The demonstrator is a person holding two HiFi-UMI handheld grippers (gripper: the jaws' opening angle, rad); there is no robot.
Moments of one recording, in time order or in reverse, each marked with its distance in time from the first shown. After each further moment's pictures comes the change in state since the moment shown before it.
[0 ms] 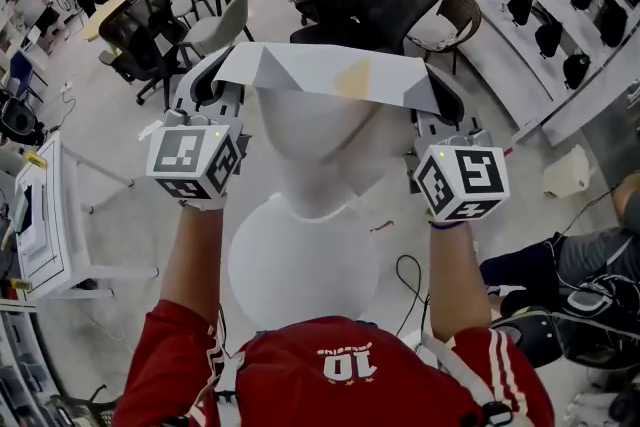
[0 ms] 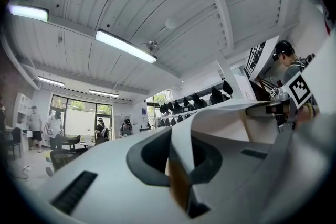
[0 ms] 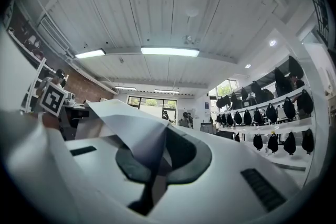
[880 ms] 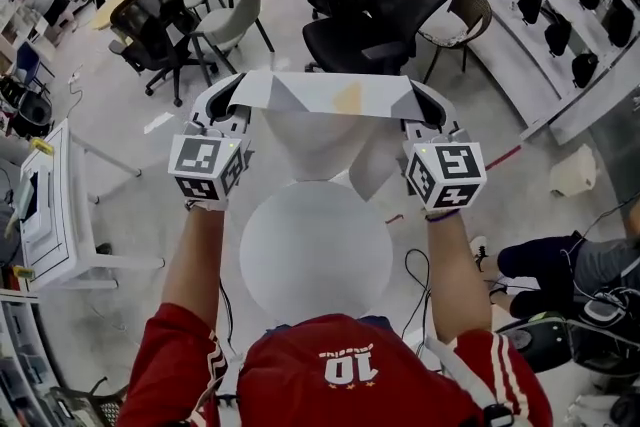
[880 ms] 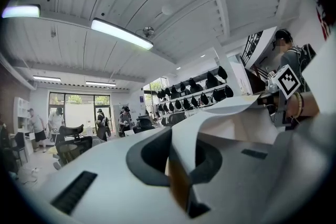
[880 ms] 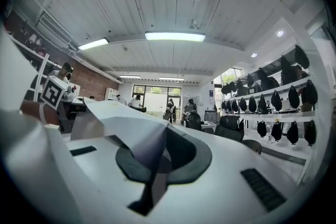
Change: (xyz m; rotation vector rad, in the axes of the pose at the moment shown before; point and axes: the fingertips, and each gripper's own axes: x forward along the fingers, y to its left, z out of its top) left arm -0.053 0.021 -0.089 0.045 0.154 -0.040; right arm 0.001 0.045 -0.086 -0.004 0.152 0.049
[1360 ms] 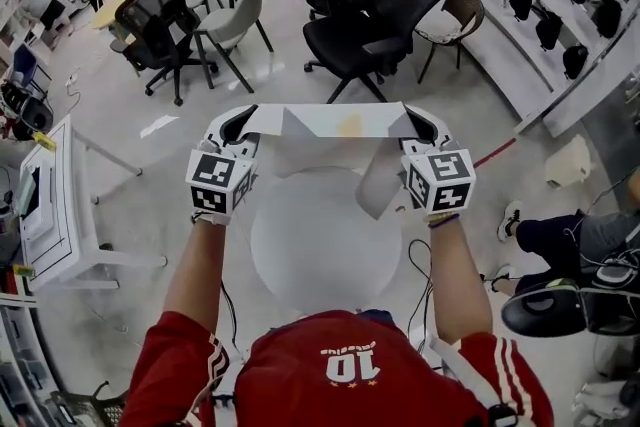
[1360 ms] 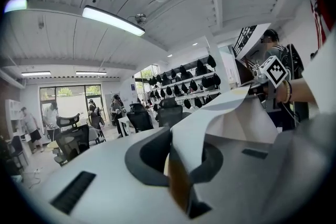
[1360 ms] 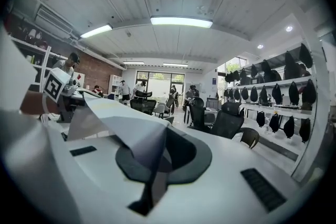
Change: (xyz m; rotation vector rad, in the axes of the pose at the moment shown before) left arm -0.084 -0.016 -0.066 0.022 0.159 -0.110; right arm -0.049 0.063 -0.054 -0.024 0.173 0.027
